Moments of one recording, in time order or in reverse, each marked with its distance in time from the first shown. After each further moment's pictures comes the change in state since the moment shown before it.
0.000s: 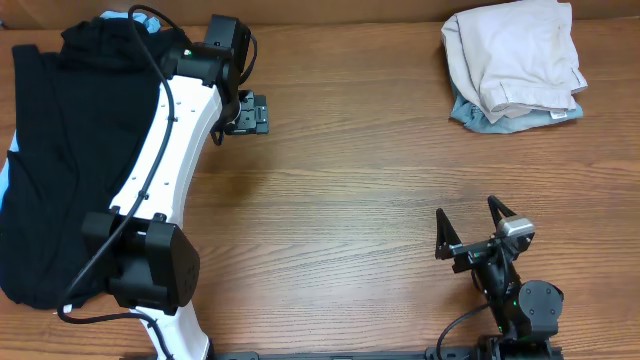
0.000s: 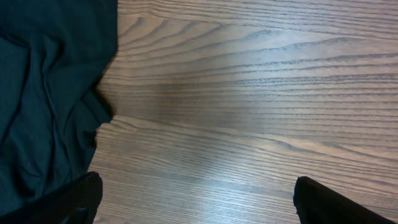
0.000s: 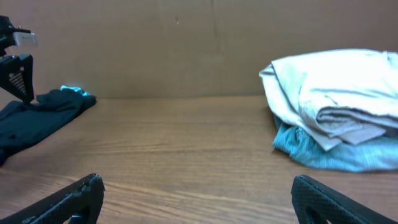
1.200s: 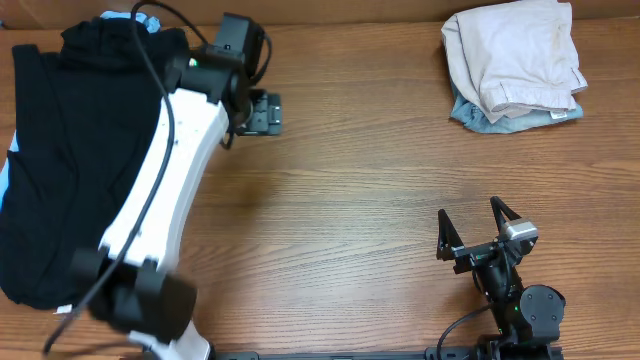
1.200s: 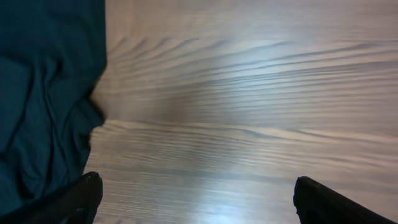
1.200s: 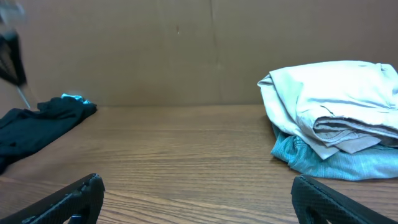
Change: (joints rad) left arm -0.103 -0.158 -0.009 0.001 0.000 0.000; right arm 0.001 -0.053 0.000 -0.010 0.008 0.004
